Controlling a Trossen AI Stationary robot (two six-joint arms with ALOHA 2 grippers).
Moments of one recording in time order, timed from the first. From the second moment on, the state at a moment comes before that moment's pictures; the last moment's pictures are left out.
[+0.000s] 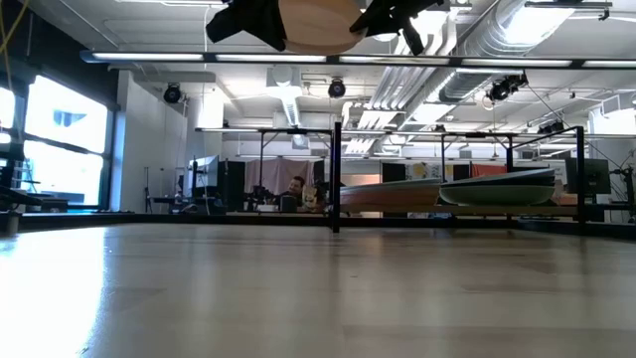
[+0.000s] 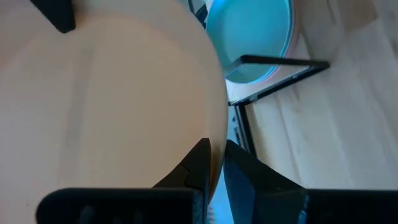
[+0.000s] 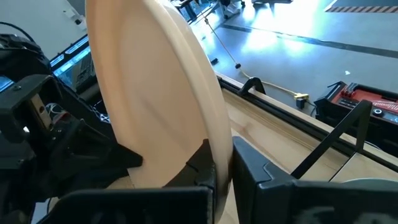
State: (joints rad) left arm -0.10 1.51 1.42 -0.75 -0.89 0.75; right arm -0.36 1.34 1.33 -0.32 0.01 0.50
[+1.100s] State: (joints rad) left arm -0.14 1.51 1.42 -0.60 -1.11 0.61; right arm -0.43 1.34 1.33 -0.30 -0.03 0.55
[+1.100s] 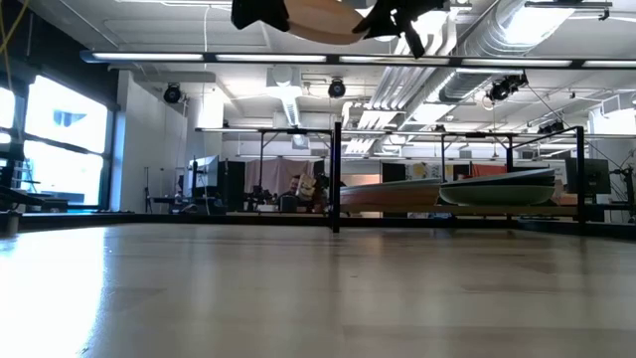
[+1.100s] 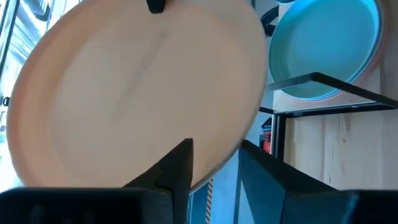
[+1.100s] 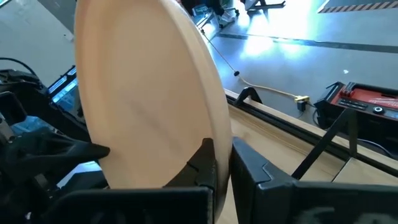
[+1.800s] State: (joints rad) left arm -0.27 1.48 1.42 -0.60 -1.42 0.50; right arm -0.68 1.26 1.33 -0.48 -0.06 0.53
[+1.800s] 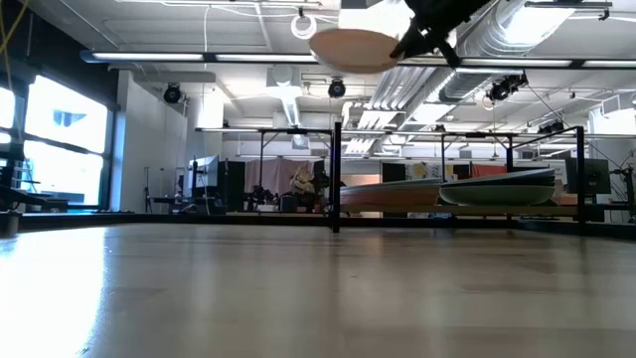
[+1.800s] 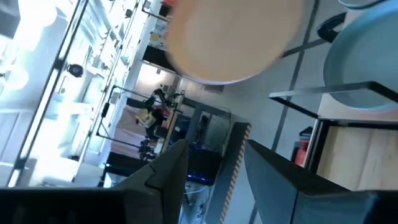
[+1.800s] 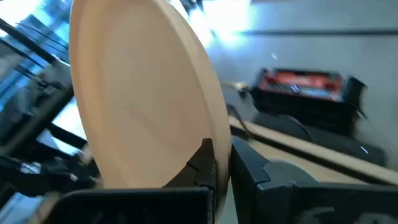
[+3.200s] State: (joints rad) left arm -0.31 1.35 1.42 -0.64 -1.42 0.29; right arm -0.96 1.65 1.33 -0.94 -0.46 0.34
